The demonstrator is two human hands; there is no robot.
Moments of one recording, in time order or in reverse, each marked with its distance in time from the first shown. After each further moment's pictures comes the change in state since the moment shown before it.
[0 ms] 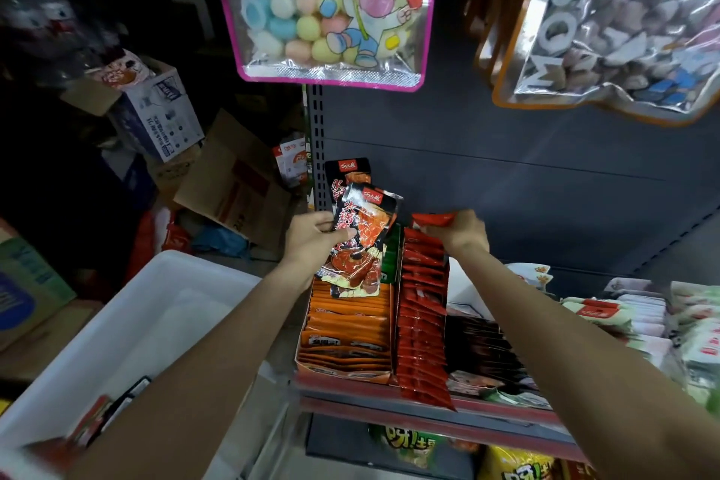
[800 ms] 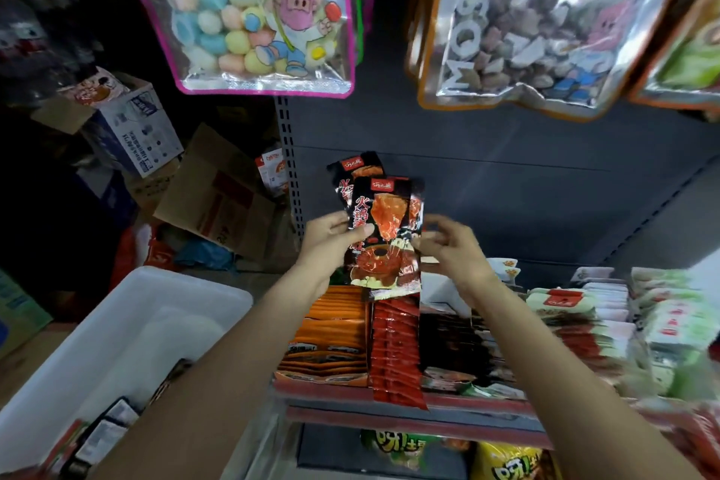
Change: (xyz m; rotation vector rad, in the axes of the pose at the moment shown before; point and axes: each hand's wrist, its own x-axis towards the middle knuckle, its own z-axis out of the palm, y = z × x) left_hand -0.023 0.026 0.048 -0.208 -0.181 -0.025; right_hand -0.061 0.021 -0.036 0.660 -0.265 -0.202
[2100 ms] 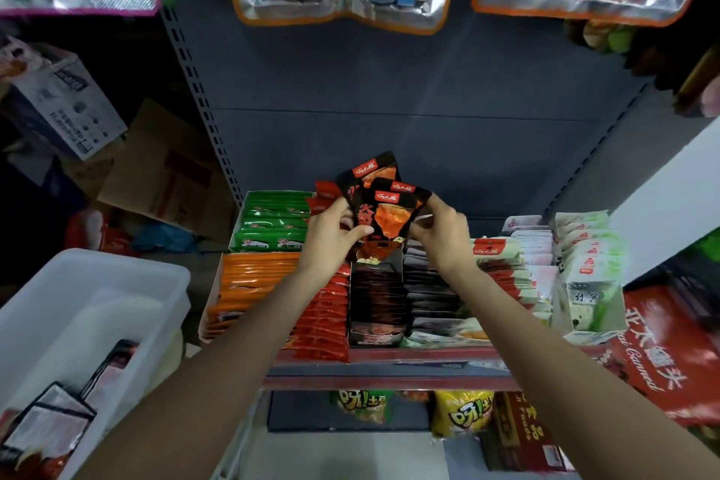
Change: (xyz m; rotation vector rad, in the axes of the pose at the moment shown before) left_hand -0.013 -0.050 0.102 0.538 -0.049 0.396; right_hand -0.017 0.056 -0.087 -0.638 0.284 -0.249
